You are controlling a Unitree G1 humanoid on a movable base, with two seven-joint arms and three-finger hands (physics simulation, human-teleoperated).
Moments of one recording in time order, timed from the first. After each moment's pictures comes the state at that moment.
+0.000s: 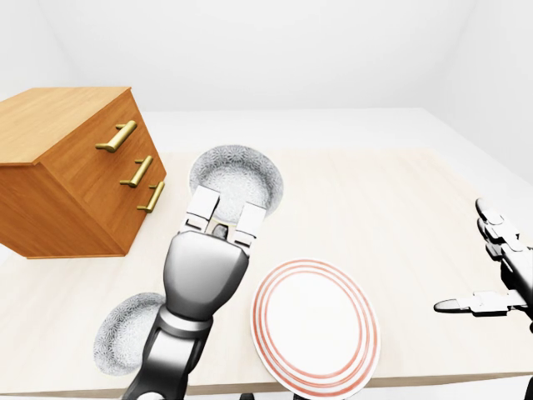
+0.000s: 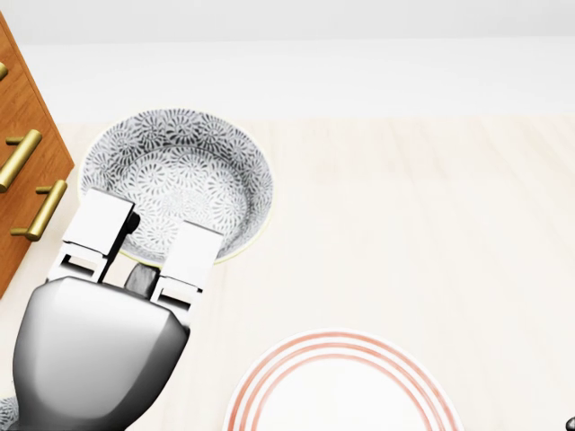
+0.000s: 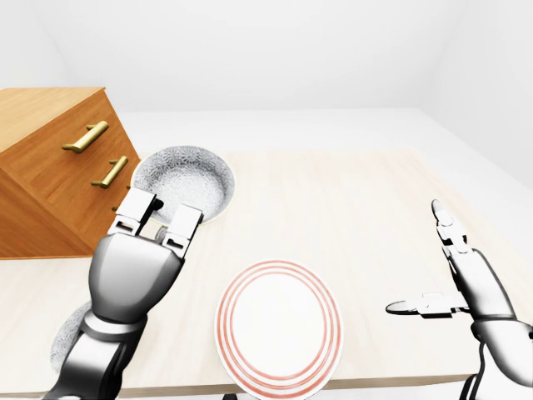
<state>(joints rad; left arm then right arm) 0.12 0.20 -0.23 -0.74 1.73 -0.09 0.07 0.12 -0.25 -0.77 -0.38 -0.24 0.09 0.65</state>
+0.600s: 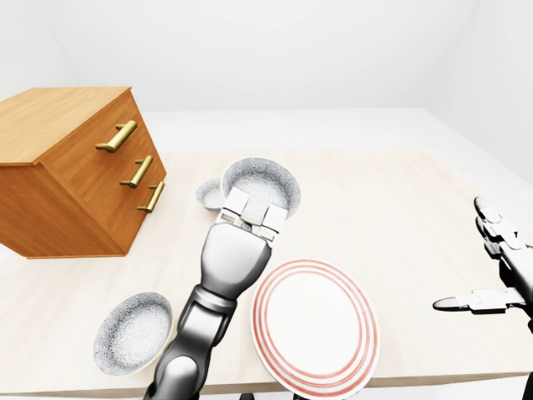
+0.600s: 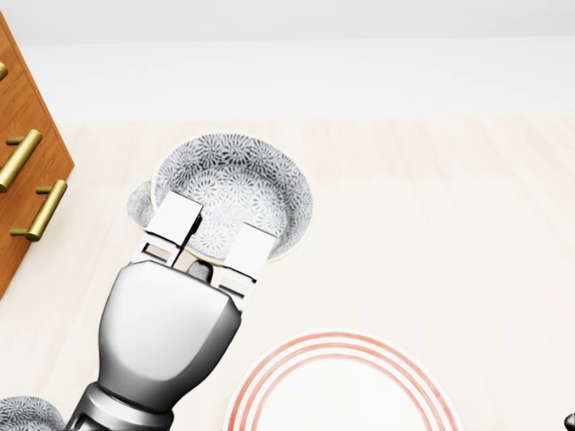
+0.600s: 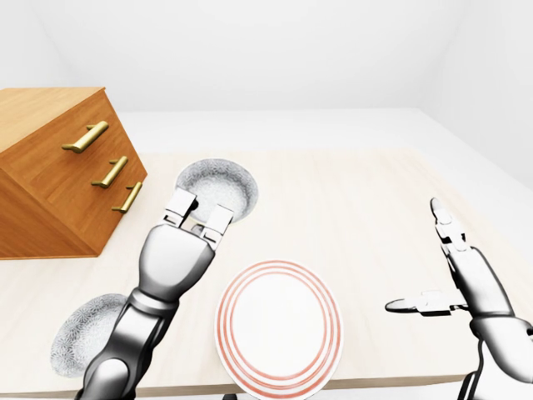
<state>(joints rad) 0.01 0.15 -0.31 -0.51 1.75 -0.09 0.09 0.11 -0.26 -0.76 -0.37 -0.24 0.09 0.64</state>
